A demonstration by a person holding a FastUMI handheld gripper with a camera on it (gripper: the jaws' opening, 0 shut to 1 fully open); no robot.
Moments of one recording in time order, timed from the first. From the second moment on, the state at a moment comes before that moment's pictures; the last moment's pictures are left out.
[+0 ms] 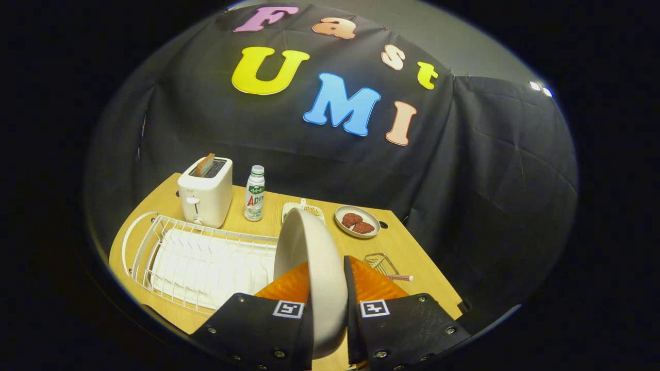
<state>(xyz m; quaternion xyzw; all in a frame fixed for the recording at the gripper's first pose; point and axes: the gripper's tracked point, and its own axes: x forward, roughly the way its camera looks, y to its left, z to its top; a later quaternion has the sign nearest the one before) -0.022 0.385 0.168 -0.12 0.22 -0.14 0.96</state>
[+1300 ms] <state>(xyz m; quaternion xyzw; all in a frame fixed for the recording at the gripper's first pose) -0.144 0.355 0.012 0.15 0.32 -0.10 0.93</state>
